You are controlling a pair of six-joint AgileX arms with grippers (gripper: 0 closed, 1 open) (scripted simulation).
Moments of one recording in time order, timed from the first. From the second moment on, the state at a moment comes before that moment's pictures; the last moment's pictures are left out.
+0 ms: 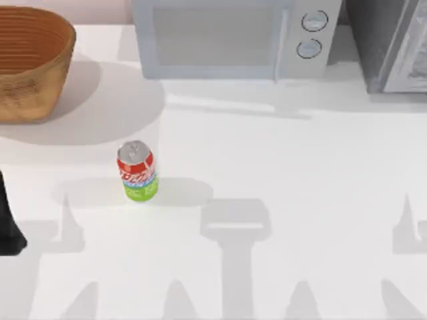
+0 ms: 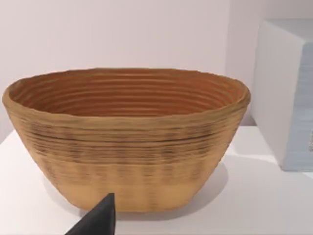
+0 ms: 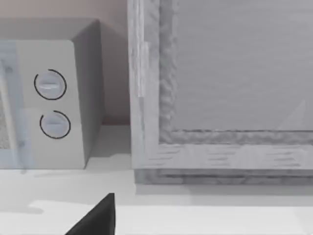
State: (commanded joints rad) left arm 0.00 0.00 0.00 0.00 0.00 0.00; right arm 0.00 0.00 0.00 0.00 0.00 0.00
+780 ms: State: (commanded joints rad) left arm -0.19 0.61 0.47 -0.31 -0.03 0.17; right arm 0.00 0.00 0.00 0.00 0.00 0.00
